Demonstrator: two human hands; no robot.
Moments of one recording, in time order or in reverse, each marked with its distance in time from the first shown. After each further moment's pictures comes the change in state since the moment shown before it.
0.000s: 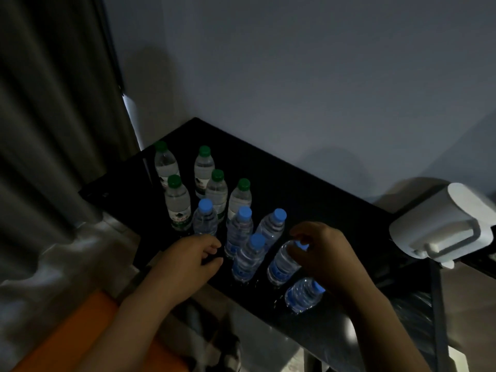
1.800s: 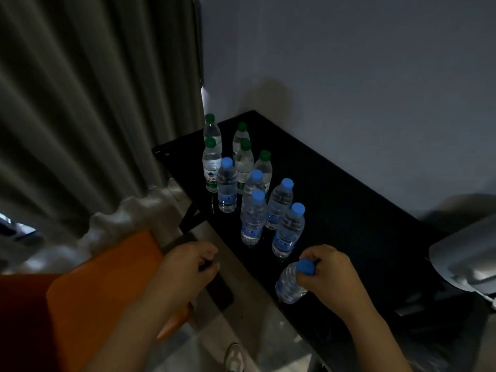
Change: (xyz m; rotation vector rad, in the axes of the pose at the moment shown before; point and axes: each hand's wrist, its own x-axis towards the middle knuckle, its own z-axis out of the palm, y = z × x) left_hand -0.130 0.048 0.111 0.095 0.272 -0.248; right_hand -0.082 0.114 0.018 0.206 -0.208 -0.086
